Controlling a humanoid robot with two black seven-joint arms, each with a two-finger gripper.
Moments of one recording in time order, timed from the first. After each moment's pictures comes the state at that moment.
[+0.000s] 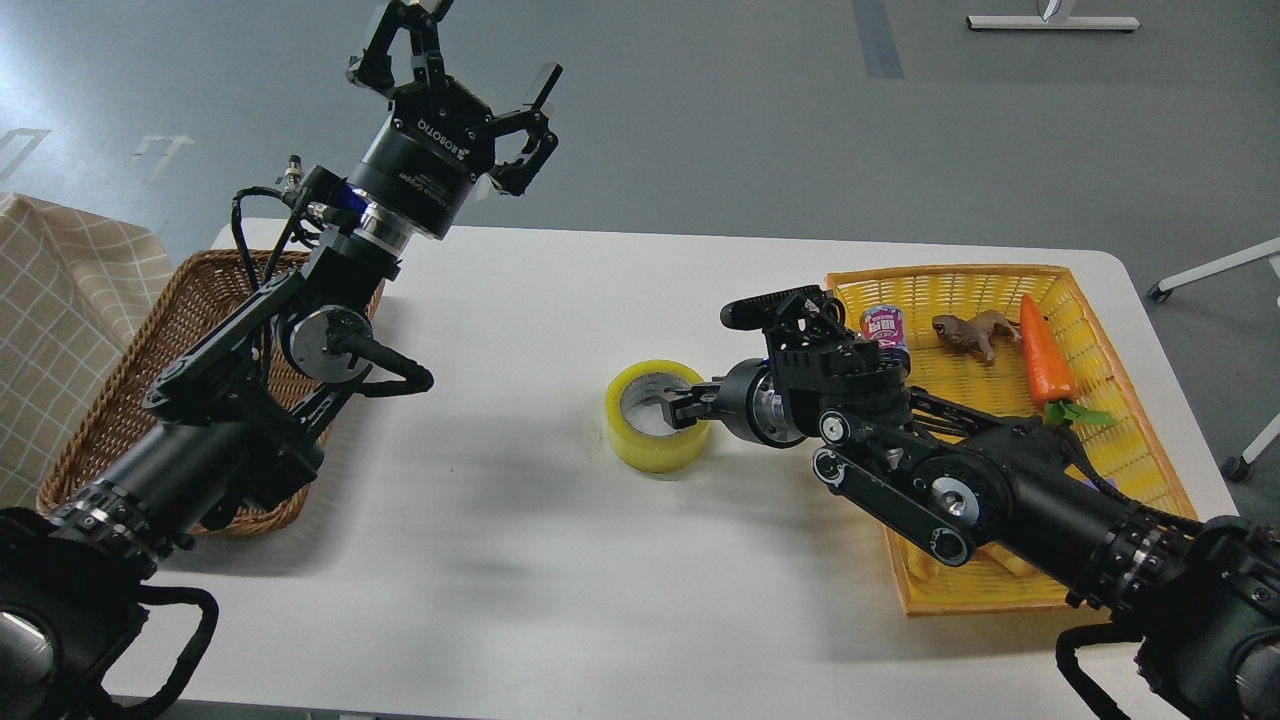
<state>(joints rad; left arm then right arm) -0.69 0.26 -0.95 -1.00 0.27 -0.49 -0.44 0.85 0.00 0.48 0.97 -1.79 0.49 -0.30</state>
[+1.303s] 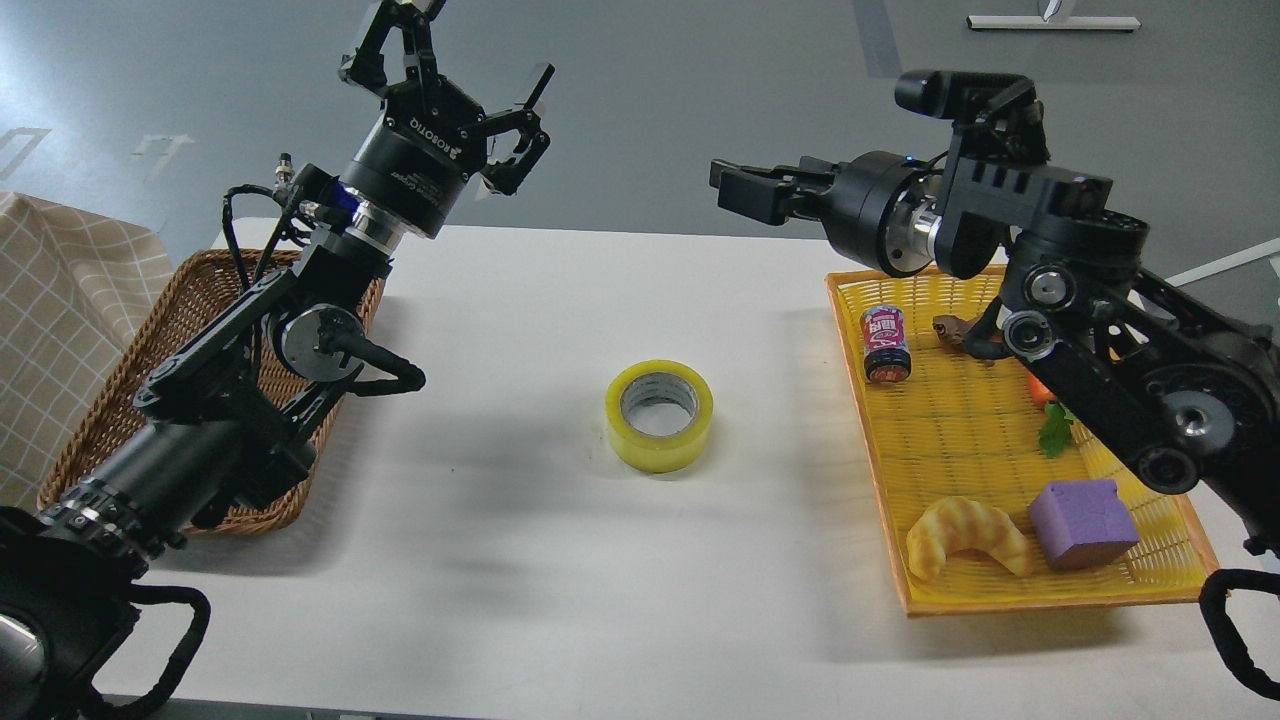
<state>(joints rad) -0.70 0.27 -0.95 -1.00 0.28 -0.49 -0.44 0.86 -0.30 0.91 1.41 -1.69 0.49 -0.29</state>
